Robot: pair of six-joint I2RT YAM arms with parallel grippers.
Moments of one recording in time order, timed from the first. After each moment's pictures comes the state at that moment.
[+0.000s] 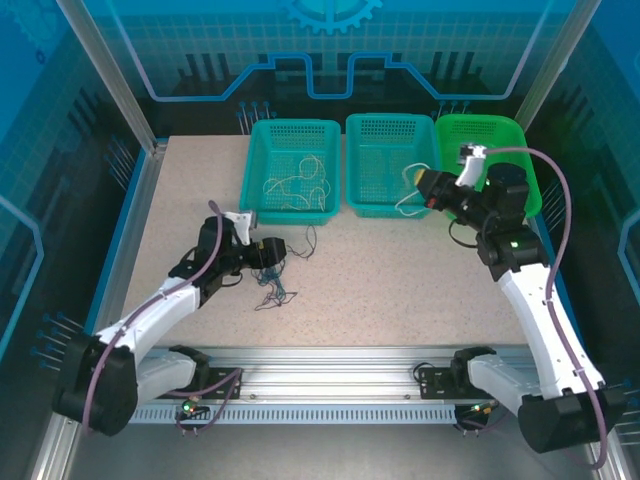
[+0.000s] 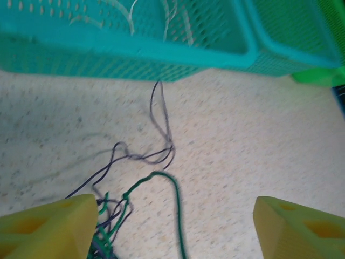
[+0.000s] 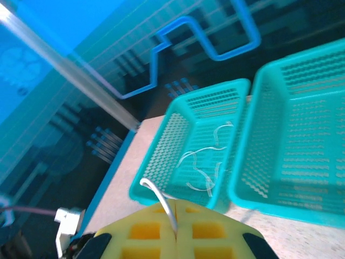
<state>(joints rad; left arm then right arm) -0.28 1.09 0.57 -0.06 0.34 -0.45 0.16 1.03 1.10 -0.31 -0.43 0.53</state>
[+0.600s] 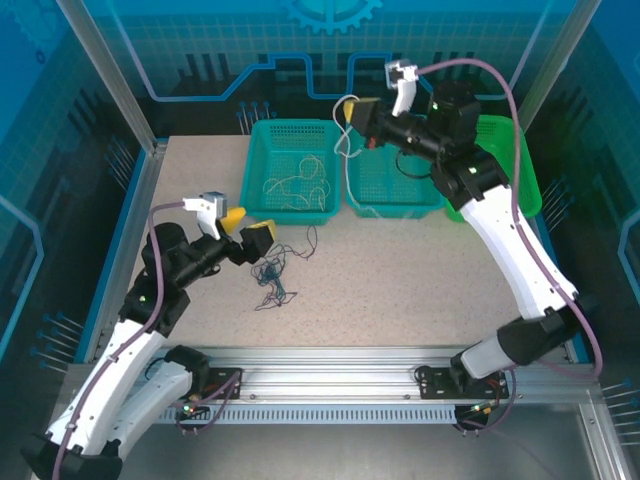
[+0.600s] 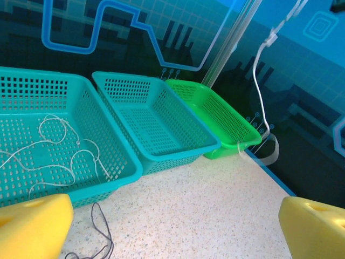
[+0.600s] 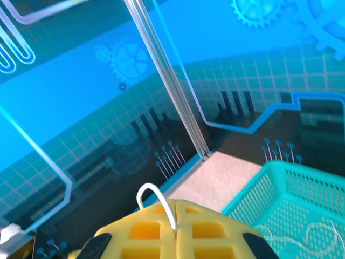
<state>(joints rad) -0.29 0.69 0.74 -0.18 0.36 -0.37 0.45 1.53 1.82 -0.32 -0.44 0.38</state>
